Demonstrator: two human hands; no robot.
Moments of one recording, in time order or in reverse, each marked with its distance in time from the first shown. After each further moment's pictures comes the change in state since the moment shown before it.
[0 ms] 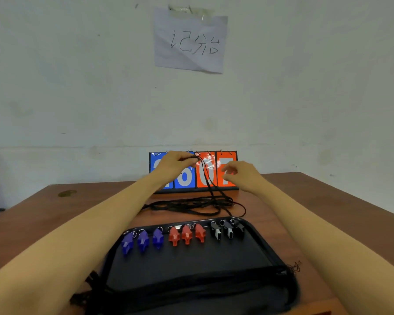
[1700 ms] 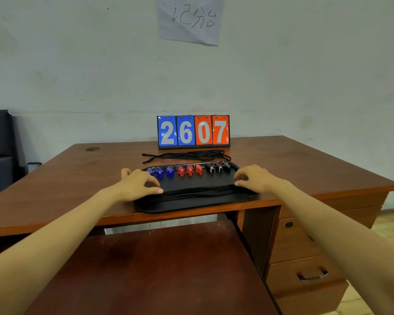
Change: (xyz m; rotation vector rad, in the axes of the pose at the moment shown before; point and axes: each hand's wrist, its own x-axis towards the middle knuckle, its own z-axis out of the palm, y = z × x) left_hand -0.218 -0.049 -0.055 0.815 -0.314 -0.054; right_hand -0.185 0.012 -0.003 -0.447 -0.321 -0.005
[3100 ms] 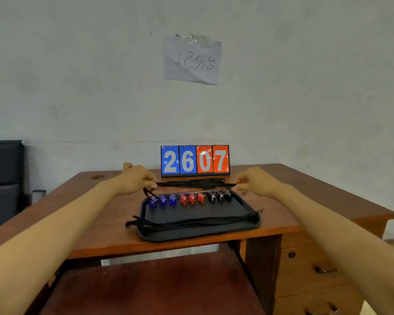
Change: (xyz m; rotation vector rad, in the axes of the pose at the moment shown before) left_hand 0.009 -0.002 -0.090 -0.004 0.105 0.047; right_hand -0.016 -0.030 -0.075 0.117 0.157 -0.116
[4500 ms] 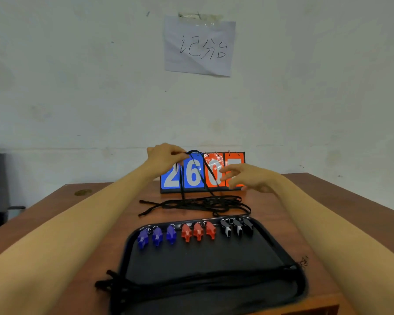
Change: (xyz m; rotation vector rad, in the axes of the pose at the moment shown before) left_hand 0.180 0.018 0.009 -0.387 0.265 -0.122; right_hand 0.170 0.031 0.017 0.625 -0.246 0.205
